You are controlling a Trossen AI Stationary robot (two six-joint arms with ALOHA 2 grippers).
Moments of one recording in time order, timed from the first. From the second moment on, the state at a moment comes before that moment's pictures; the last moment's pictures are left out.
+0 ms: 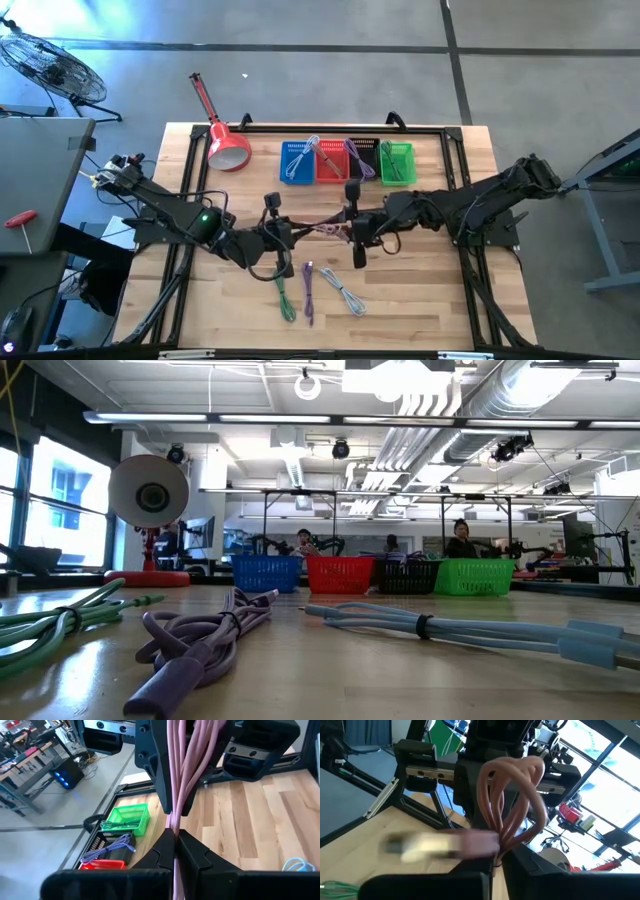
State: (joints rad) left arm -0.50 1.43 1.36 -0.37 -0.80 -0.01; right arm 0.26 1.45 1.13 0.24 0.18 -0.48
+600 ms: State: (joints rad) left arm -0.50 1.43 1.36 -0.37 -0.87 0.04; right arm 0.25 1.45 1.13 0.19 0.23 -0.44
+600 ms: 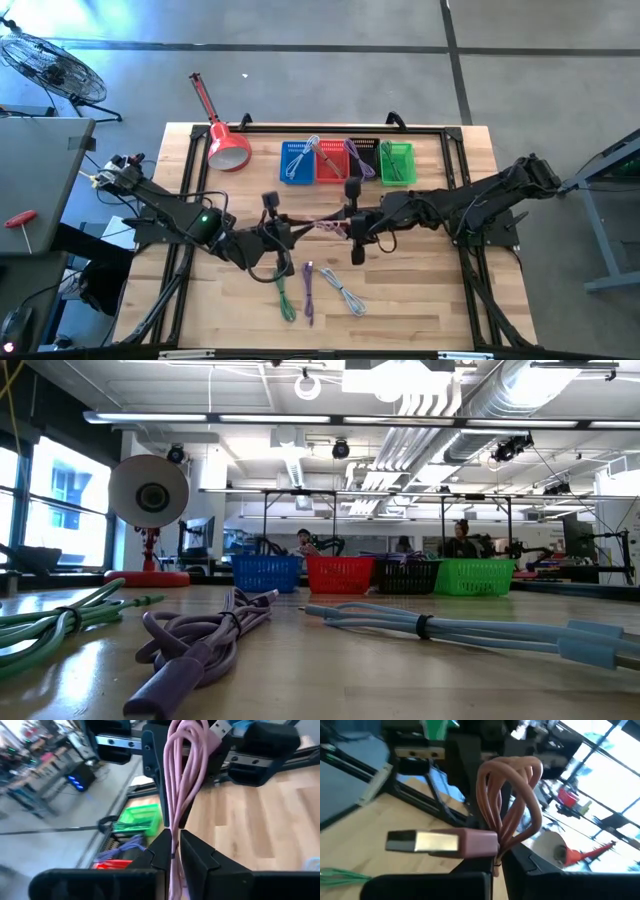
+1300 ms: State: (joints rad) left arm -0.50 1.43 1.36 -0.43 -0.87 -0.17; right arm 0.31 1.45 1.13 0.09 0.40 -0.43
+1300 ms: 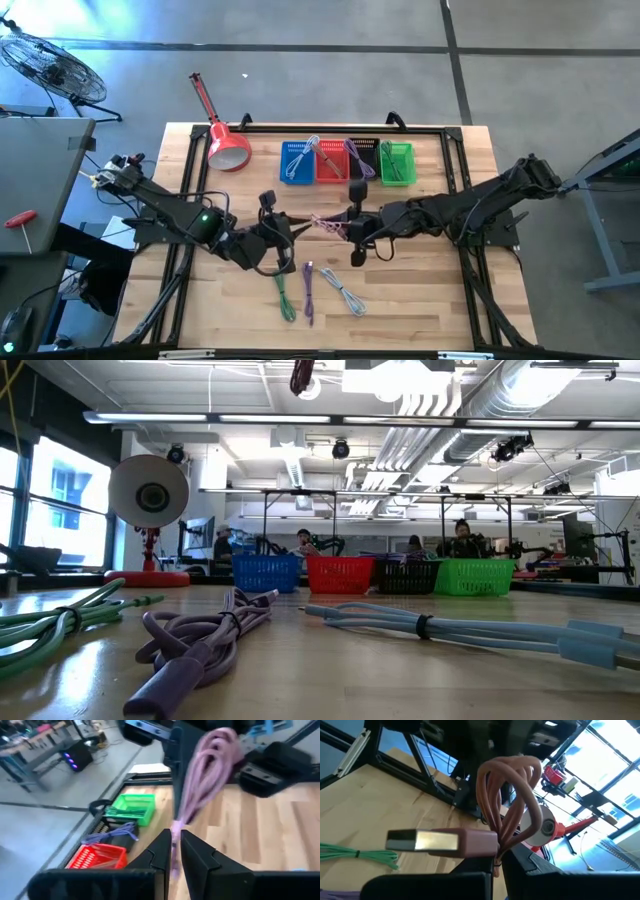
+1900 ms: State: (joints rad) left arm -0.50 1.43 1.36 -0.42 -0.81 -0.11; right arm 0.09 1.40 1.13 -0.03 0.51 -0.34
